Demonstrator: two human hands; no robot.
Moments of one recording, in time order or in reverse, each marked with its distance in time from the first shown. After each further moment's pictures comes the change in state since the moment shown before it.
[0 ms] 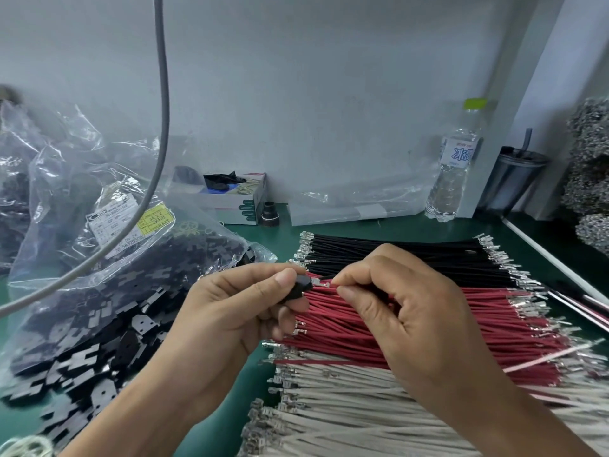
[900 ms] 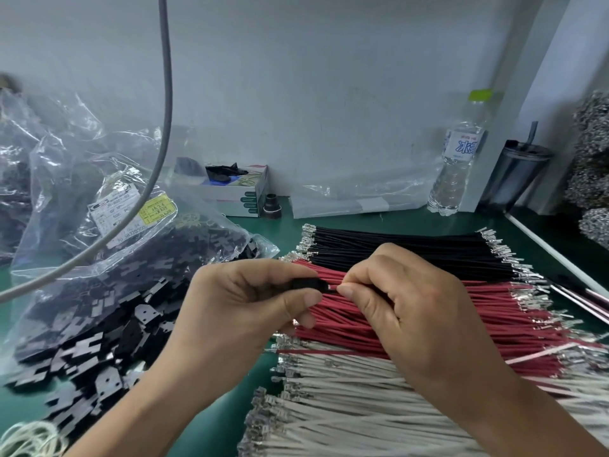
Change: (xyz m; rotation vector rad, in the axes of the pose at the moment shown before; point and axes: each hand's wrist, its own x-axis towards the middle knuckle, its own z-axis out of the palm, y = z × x) left_hand -0.009 0.006 0.016 0.370 0.078 0.217; right_hand -0.002 0.002 0.001 -0.188 -0.039 -0.053
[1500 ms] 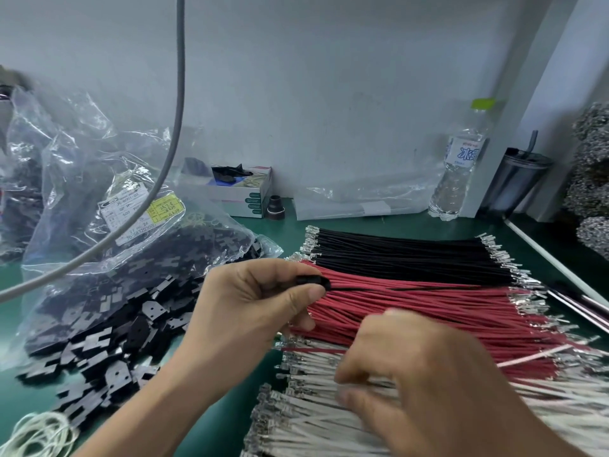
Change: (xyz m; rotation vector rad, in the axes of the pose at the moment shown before) left_hand 0.001 -0.006 0.000 -0.021 0.011 -0.021; right_hand -0.020 -0.033 -0.021 -0.180 -0.408 -0.038
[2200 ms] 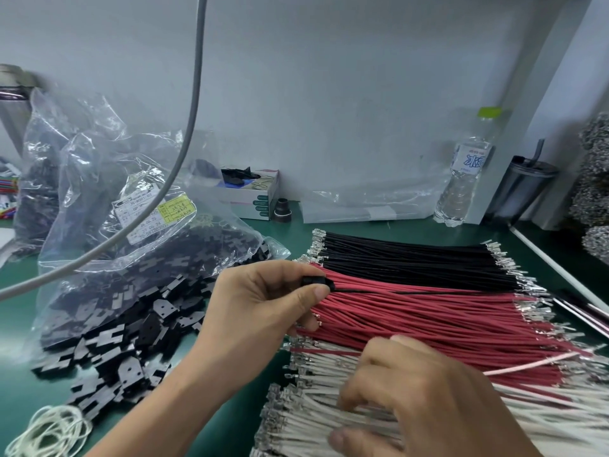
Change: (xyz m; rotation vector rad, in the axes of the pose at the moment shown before) left_hand 0.001 -0.005 -0.001 0.004 0.034 -0.009; right_hand -0.010 -0.017 0.003 0.030 -0.119 0.042
